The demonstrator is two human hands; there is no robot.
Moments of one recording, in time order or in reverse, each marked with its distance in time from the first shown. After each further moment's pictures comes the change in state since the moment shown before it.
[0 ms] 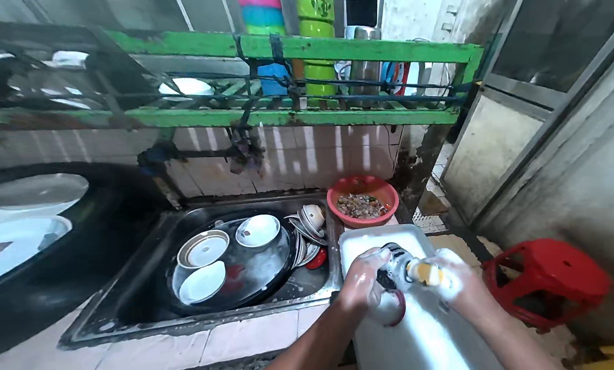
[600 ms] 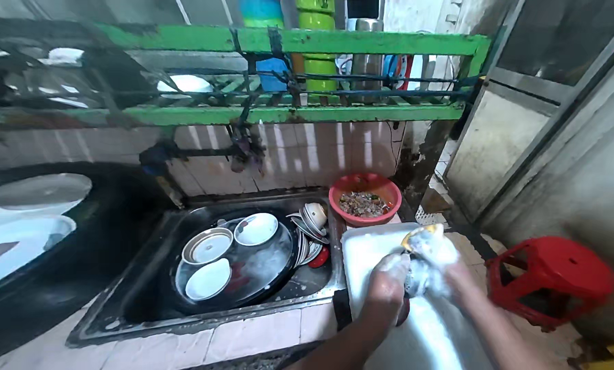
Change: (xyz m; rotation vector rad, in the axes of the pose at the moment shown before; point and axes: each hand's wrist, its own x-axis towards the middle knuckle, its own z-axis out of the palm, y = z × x) left_hand -0.025 -0.012 0.025 0.630 0.083 0.182; right_hand 0.021 -0.018 0.013 0.425 -0.033 0.588
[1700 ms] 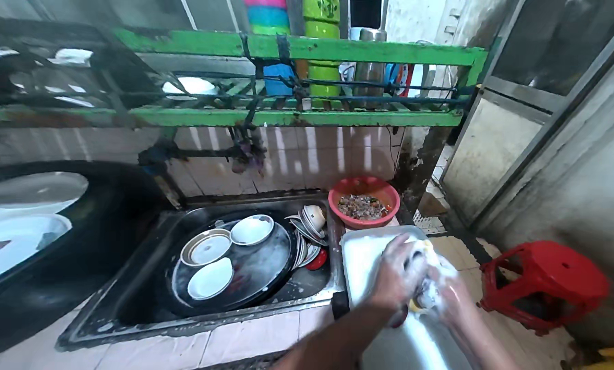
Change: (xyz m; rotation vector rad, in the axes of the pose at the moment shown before) left_hand 0.035 -0.014 0.004 0.129 -0.130 0.310; right_hand -0.018 0.001 0.022 0.272 0.083 0.093
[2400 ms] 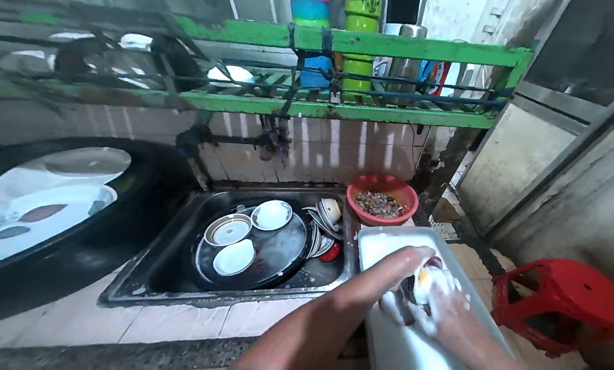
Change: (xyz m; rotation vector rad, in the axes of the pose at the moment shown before) left_hand 0.027 -0.007 -0.027 -0.122 -0.355 -0.356; right_hand -0.018 0.033 0.002 -0.876 -0.071 -0.872
